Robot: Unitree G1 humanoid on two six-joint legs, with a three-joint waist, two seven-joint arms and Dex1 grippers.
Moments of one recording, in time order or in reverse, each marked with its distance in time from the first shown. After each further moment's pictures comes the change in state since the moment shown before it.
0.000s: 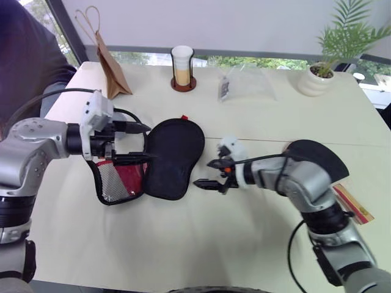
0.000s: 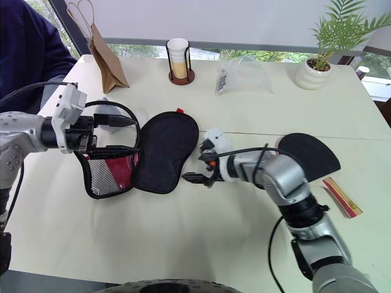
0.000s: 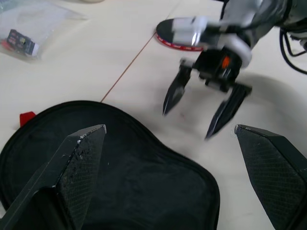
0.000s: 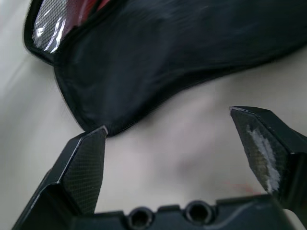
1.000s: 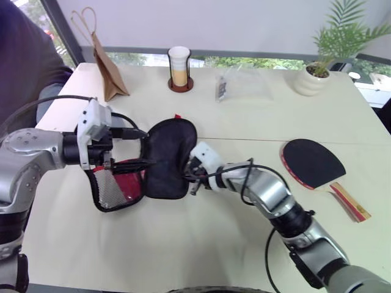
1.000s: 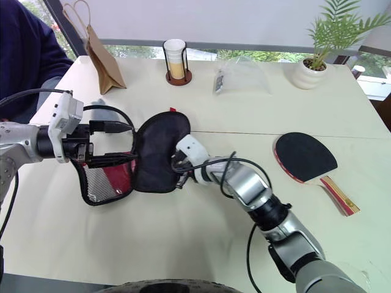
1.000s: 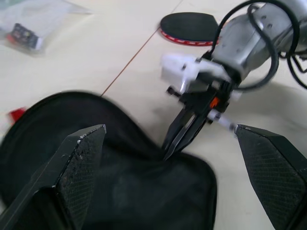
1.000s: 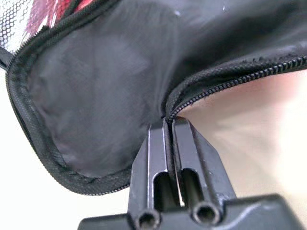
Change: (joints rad) left arm 0.088 0.015 0.060 -0.101 -0.027 0.023 0.084; right arm 0.057 -0.021 0.106 -0.050 -0.252 -0.122 0.042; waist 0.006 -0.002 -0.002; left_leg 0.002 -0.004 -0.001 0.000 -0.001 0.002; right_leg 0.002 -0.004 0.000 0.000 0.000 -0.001
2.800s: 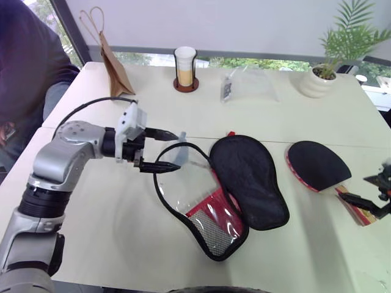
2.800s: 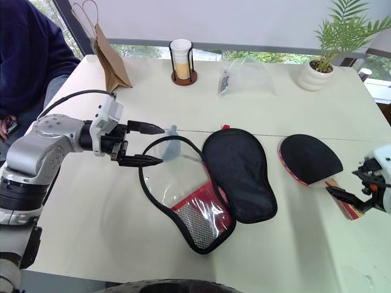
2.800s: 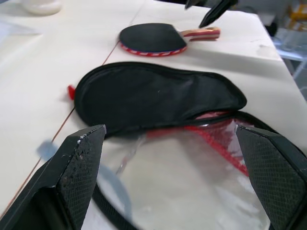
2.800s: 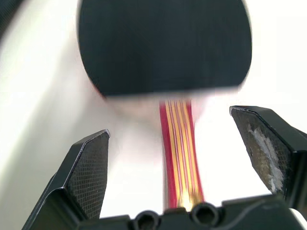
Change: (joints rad) left arm -0.200 -0.197 -0.246 0.189 0.140 -0.155 -0.159; right arm 0.828 -0.595 -1.076 0.094 -0.003 -0.257 0.351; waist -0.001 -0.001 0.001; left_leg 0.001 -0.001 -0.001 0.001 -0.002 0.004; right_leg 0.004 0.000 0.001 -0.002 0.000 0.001
